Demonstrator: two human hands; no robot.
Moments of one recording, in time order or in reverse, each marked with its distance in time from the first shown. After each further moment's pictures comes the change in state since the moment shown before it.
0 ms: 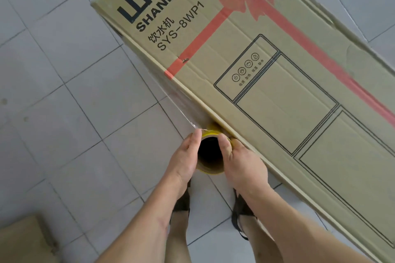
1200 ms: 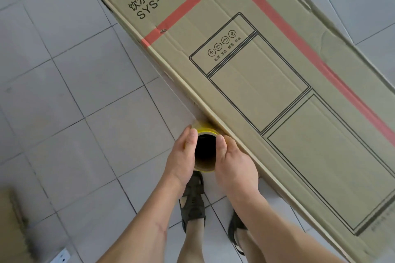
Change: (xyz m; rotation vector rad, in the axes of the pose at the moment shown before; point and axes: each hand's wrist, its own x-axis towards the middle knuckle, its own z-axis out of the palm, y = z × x) left_hand -0.043 -0.046 0.084 -0.029 0.132 0.156; right_hand -0.036 0.080 0.001 0.035 0.068 -0.028
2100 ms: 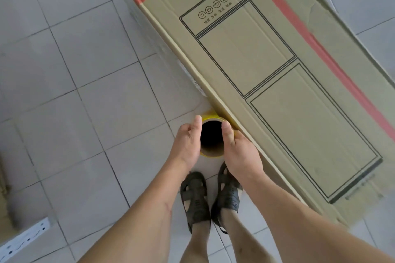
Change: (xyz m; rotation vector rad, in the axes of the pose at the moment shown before) left_hand -0.043 -0.037 0.063 0.049 0.089 -0.032; right_hand -0.023 0.078 -0.013 0.077 -0.107 0.091
